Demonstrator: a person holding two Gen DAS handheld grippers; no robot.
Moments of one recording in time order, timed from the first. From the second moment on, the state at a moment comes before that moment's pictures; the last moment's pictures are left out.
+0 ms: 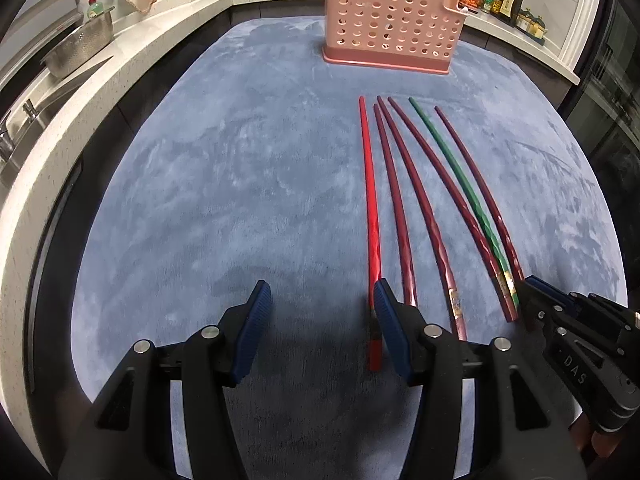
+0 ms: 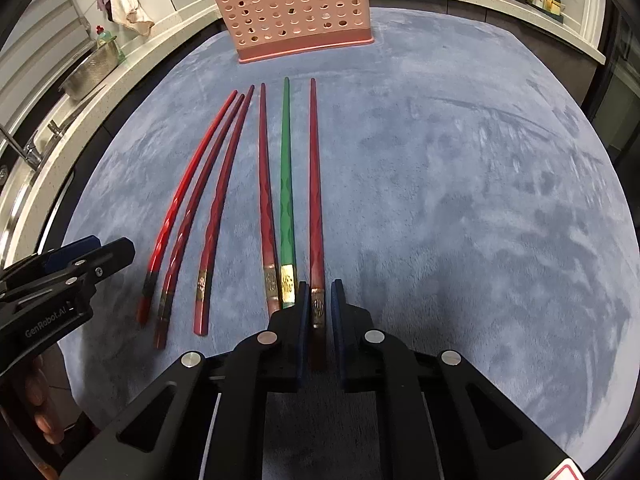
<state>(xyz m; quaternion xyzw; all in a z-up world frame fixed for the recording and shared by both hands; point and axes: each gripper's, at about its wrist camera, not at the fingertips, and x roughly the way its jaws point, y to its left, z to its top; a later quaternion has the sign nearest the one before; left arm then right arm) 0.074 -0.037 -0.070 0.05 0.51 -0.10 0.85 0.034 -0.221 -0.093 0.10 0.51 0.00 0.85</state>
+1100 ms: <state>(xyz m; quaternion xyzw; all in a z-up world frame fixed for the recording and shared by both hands) 0.066 -0.037 -0.091 0.03 0.54 -0.14 0.83 0.012 -0.225 -0.094 0.11 0.52 0.00 0.85</state>
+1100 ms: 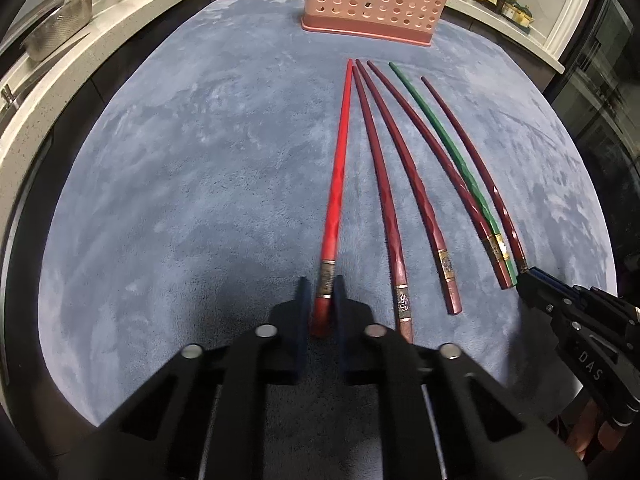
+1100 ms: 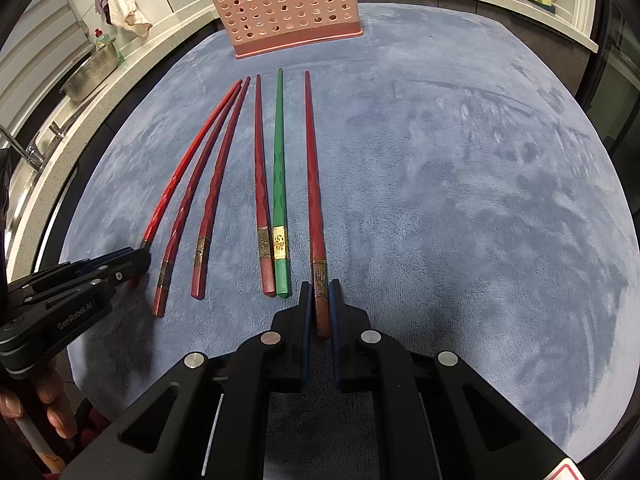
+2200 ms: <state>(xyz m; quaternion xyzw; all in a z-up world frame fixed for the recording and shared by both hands) 0.120 -0.027 0.085 0.02 0.37 -0.14 0.92 0.057 -0.282 0.069 0.15 0.36 -0.02 0.92</state>
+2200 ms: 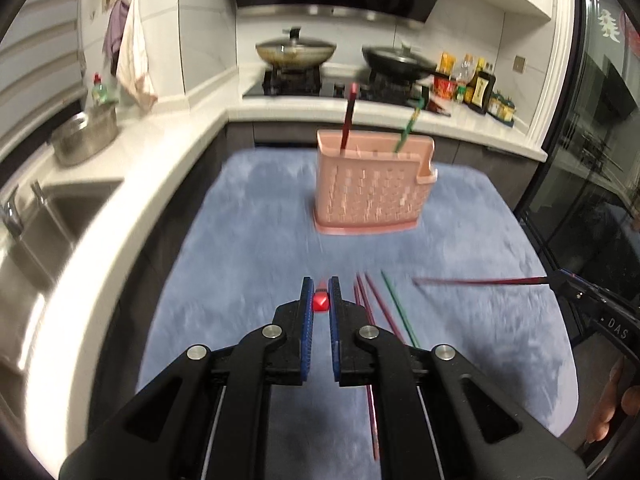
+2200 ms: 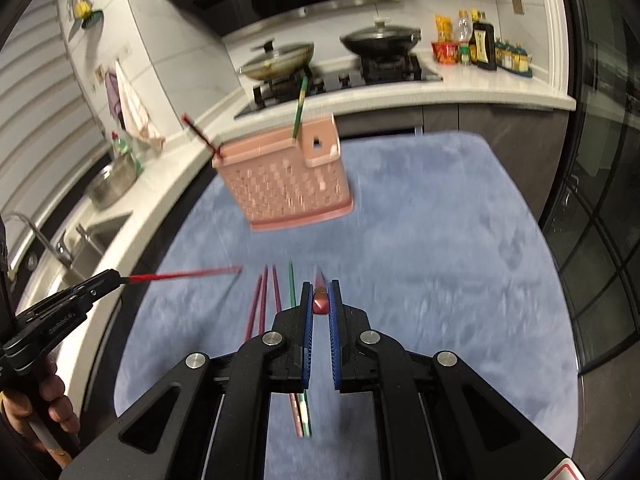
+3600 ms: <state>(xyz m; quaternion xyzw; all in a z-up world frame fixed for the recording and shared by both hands) 0.293 -0.091 0.251 -0.01 0.21 -0.18 0.96 0.253 -0.311 0.220 0.16 0.19 0.01 0.97</state>
